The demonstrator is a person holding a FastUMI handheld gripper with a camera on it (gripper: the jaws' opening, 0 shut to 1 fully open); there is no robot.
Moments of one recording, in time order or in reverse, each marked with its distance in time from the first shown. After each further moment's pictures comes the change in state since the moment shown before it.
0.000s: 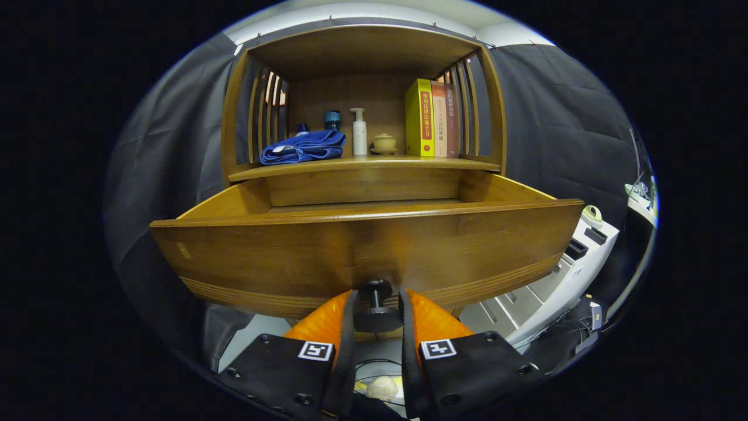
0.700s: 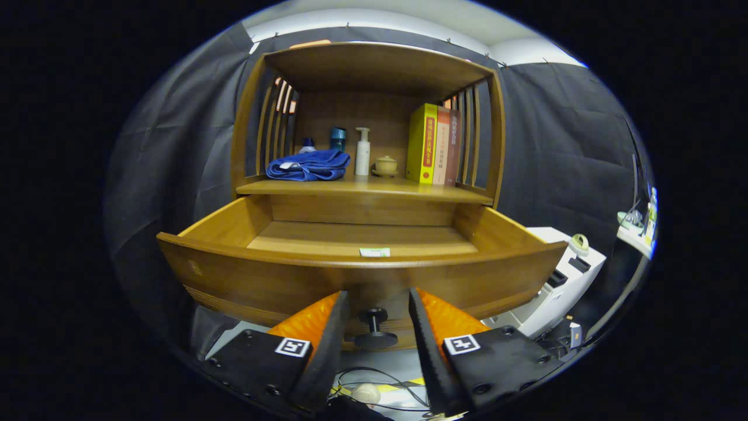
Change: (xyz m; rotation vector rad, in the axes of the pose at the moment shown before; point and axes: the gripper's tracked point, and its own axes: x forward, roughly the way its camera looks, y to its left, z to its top) arm -0.024 0.002 0.059 -0.111 -0.090 -0.017
